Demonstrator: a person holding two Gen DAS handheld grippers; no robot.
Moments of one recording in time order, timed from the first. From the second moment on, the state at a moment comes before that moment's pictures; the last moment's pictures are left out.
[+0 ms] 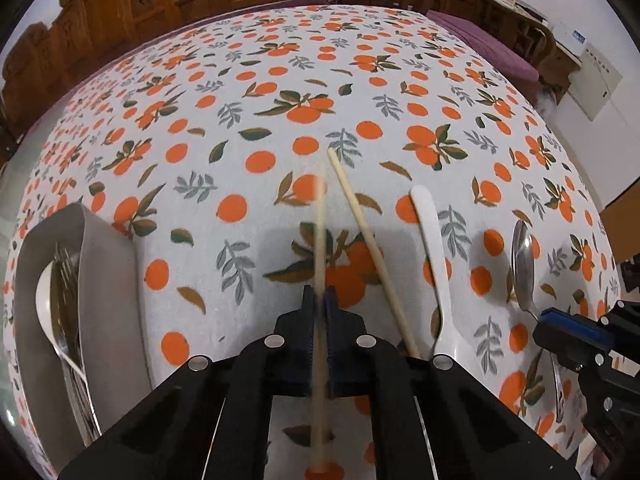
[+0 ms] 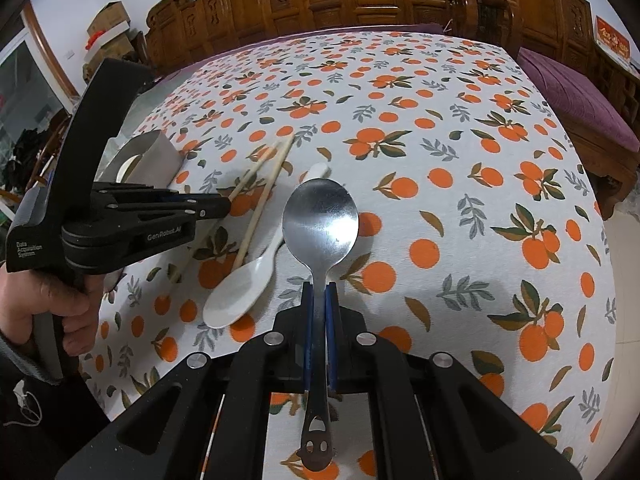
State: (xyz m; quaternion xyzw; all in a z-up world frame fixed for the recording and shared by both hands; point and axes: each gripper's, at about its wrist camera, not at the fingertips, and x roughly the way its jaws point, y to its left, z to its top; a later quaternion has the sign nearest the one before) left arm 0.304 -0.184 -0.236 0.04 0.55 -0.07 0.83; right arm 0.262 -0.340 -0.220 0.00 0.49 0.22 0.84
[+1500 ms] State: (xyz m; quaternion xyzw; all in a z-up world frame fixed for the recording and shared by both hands) left arm 0.251 0.002 -0.169 -0.02 0.49 -0.08 0.86; right arm 0.250 -0.173 -0.142 -0.04 0.45 0.27 0.85
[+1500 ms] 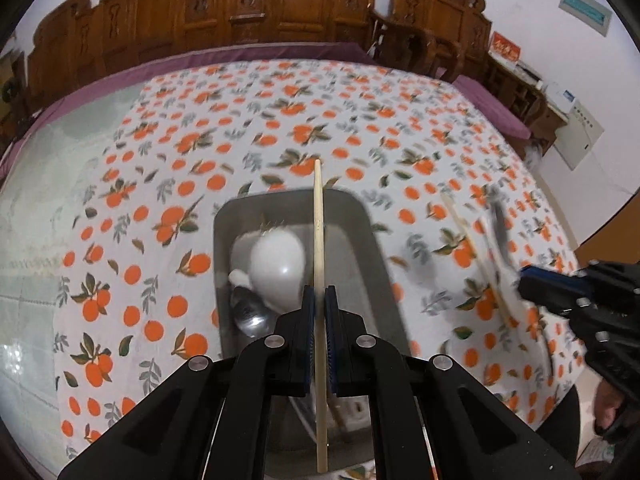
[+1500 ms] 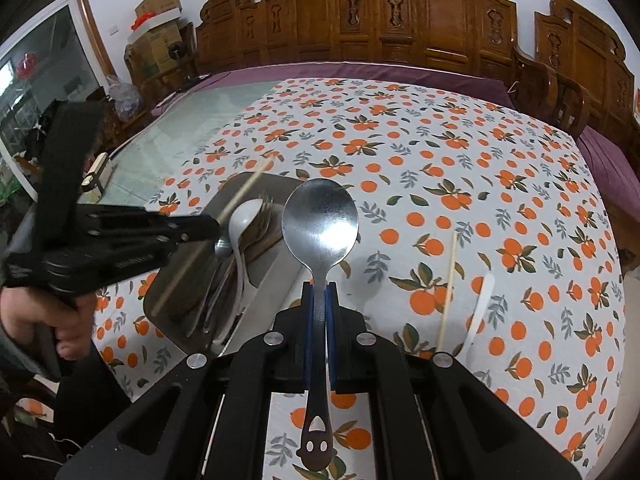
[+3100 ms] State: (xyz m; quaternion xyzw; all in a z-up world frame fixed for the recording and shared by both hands) left arm 0.190 0.091 -0.128 -0.04 0.44 -0.03 0.90; right arm 0.292 -0.064 -0.213 0.00 0.51 0.25 0.82
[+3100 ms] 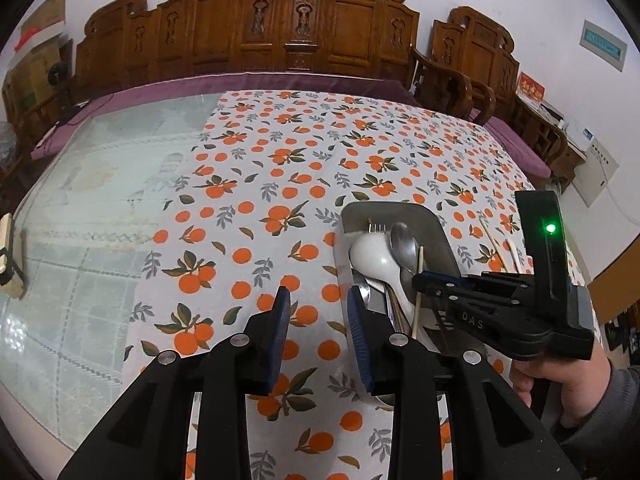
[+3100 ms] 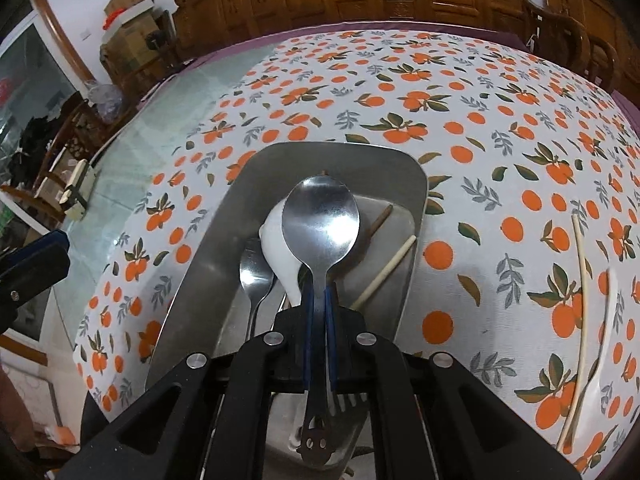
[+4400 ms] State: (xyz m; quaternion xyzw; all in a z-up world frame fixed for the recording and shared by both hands) left arm 0.193 -0.022 -0.136 -0.03 0.44 -0.08 0.89; right arm 0.268 -0.275 -0.226 -0.04 0.52 0.16 0.84
